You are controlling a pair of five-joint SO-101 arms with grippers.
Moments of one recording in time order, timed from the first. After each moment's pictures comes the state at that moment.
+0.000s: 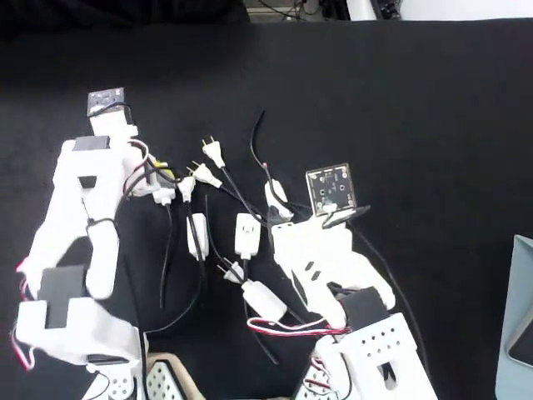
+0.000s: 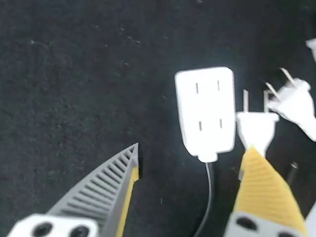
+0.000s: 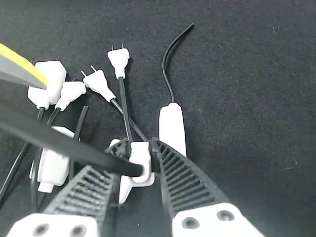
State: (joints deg) left arm -9.7 1.9 20.6 60.9 5.8; right arm -21.1 -77.0 80.6 41.3 -6.8
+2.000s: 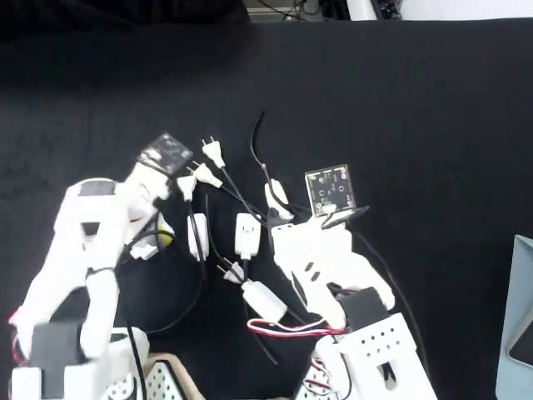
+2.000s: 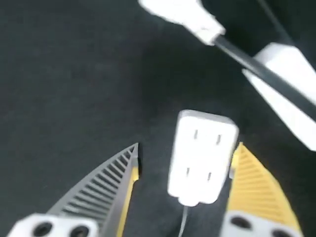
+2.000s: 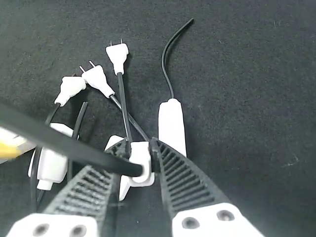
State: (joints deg) left arm -8.5 -16.7 45.8 51.6 -42.9; right arm -21.1 -77.0 81.3 41.2 -6.8
